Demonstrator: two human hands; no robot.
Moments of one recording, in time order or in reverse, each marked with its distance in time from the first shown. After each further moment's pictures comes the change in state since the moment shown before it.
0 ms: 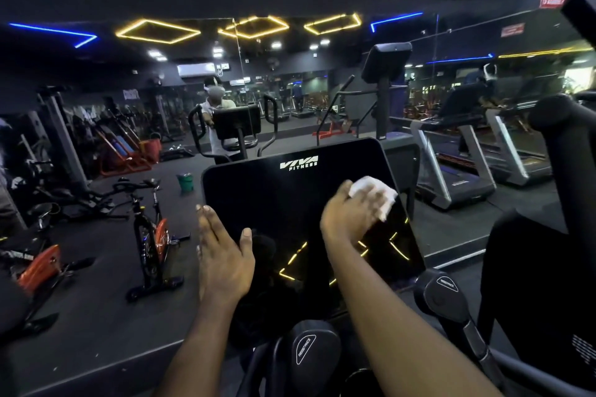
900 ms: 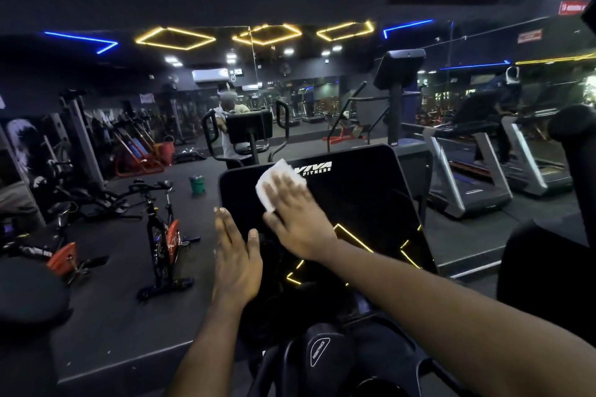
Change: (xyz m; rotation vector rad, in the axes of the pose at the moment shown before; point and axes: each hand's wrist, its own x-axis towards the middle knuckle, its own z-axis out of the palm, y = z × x) left_hand 0.004 -0.007 -0.003 -0.113 -0.050 0.010; right_hand -0.028 -0.022 0.031 -0.419 -0.540 -1.179
